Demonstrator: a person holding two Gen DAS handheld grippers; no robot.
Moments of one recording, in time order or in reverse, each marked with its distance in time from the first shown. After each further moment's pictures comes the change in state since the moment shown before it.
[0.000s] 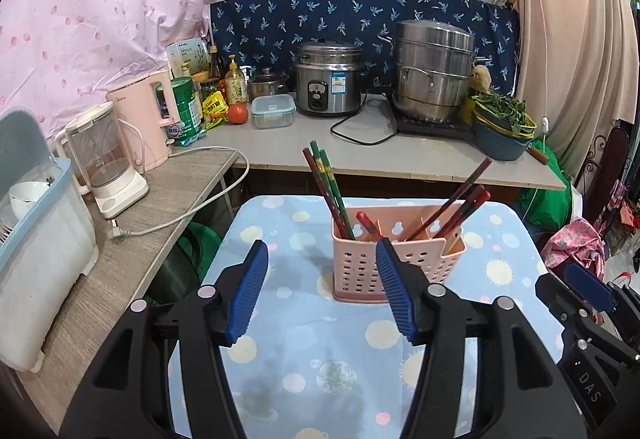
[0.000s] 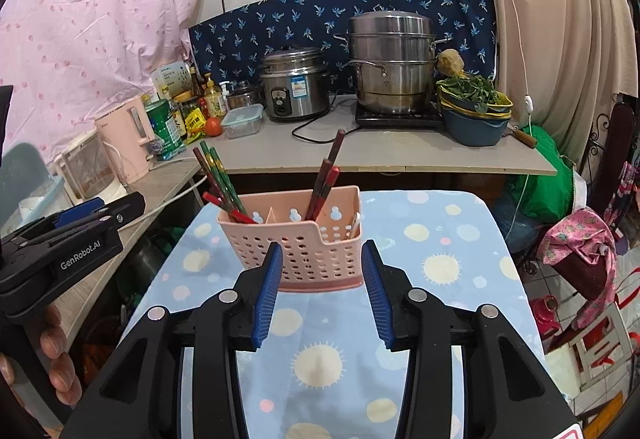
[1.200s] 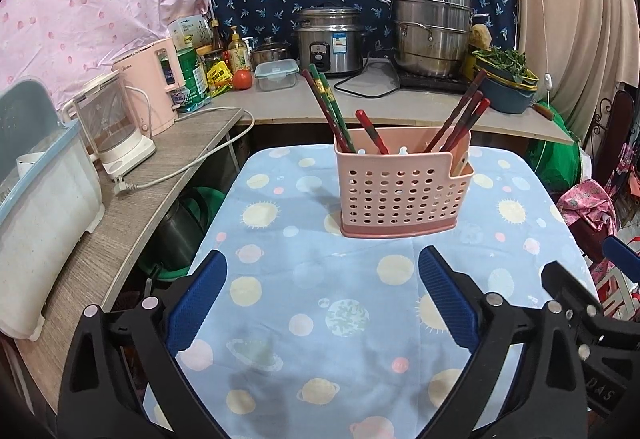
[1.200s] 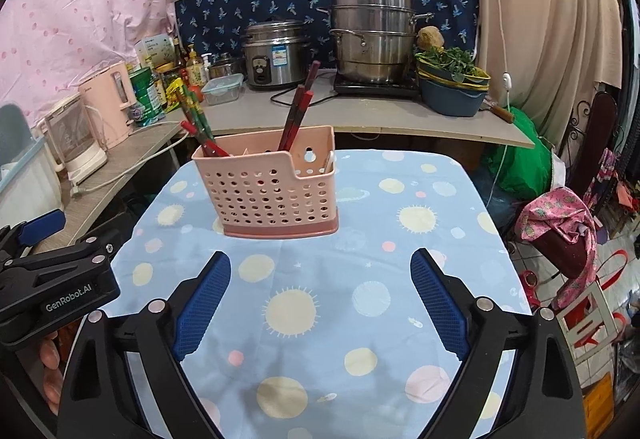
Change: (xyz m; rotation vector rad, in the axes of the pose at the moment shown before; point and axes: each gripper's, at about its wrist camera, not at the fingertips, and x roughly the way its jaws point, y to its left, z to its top) left arm -0.001 -0.006 -0.070 0.045 0.087 0.038; right arm -0.001 -0.005 -0.058 -0.027 0.066 -0.076
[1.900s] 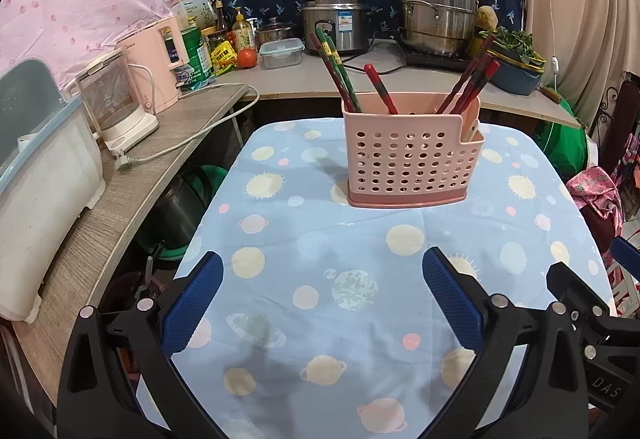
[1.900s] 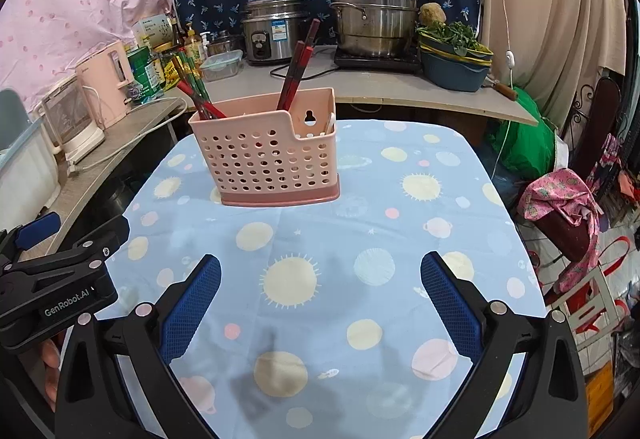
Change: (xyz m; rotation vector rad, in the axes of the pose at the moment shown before) left arm 0.010 0.002 -0.028 -0.005 0.056 0.023; right arm 0.011 0.001 -0.024 0.011 0.069 -0.007
